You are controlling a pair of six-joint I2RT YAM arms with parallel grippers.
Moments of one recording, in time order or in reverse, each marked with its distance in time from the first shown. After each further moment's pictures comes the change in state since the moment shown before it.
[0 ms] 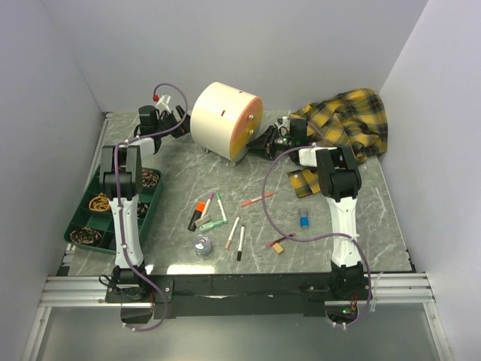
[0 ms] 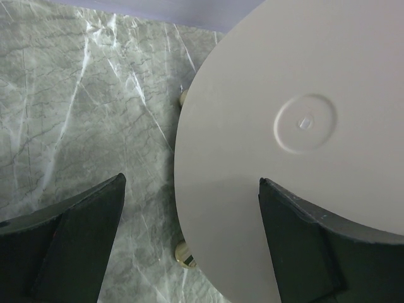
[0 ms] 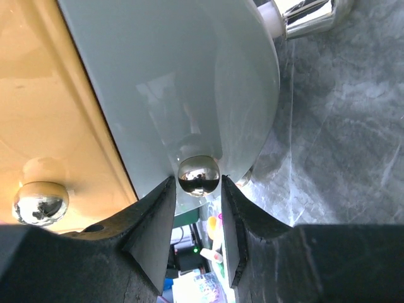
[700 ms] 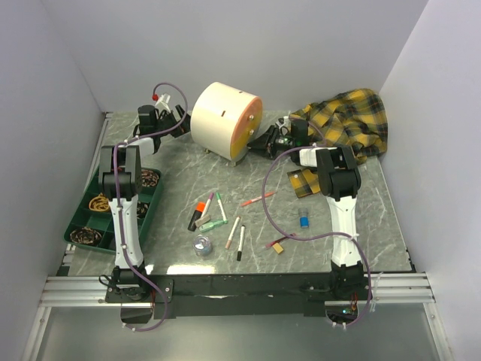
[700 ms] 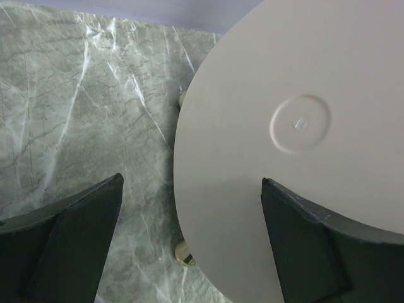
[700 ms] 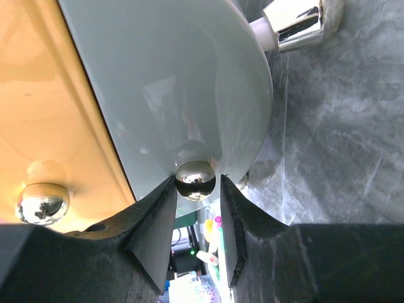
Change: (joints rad) left arm 0.002 -0.016 -0.011 0.000 -0.002 0.015; right arm -0.016 0.024 0.010 0.047 -0.008 0.004
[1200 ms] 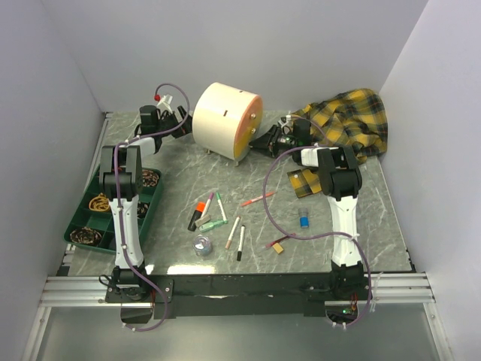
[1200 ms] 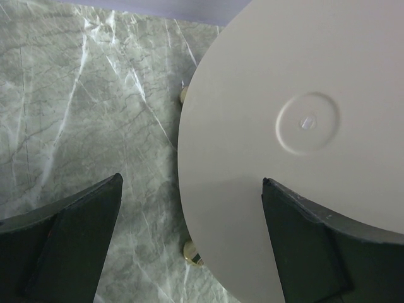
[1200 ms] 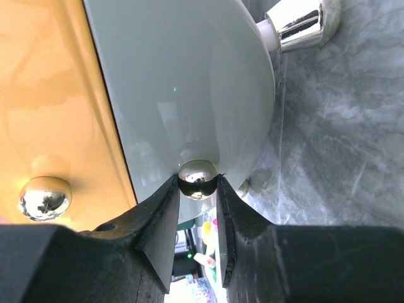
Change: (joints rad) left arm -0.009 -0.002 0.000 -0.027 -0.008 0.034; right arm -0.014 0.000 0.000 0.024 0.000 0.000
